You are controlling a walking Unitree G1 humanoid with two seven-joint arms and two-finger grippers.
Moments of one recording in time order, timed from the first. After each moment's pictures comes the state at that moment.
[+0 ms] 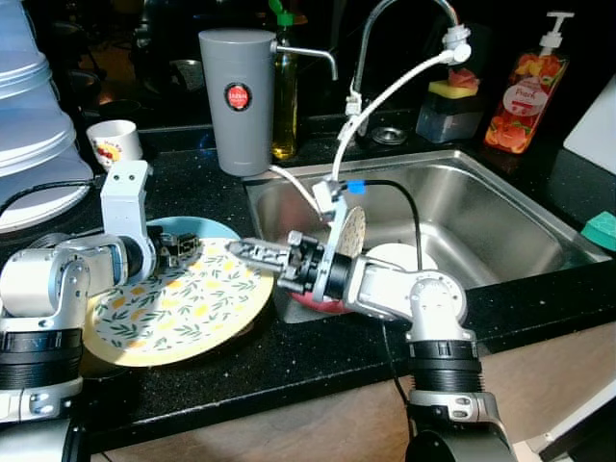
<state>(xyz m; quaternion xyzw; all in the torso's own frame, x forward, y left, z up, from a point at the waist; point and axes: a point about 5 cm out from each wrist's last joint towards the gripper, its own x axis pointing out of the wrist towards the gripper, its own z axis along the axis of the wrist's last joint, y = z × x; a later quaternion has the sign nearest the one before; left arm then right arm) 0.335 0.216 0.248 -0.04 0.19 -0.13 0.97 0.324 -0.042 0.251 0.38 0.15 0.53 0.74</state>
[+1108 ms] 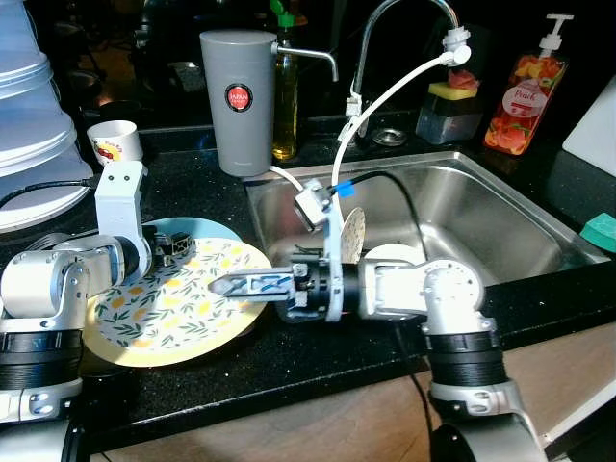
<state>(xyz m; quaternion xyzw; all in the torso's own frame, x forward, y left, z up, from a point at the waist) 0.337 0.222 0.246 -0.03 0.19 -0.10 0.98 0.288 -0.027 0.251 0.29 0.25 0.66 0.65</state>
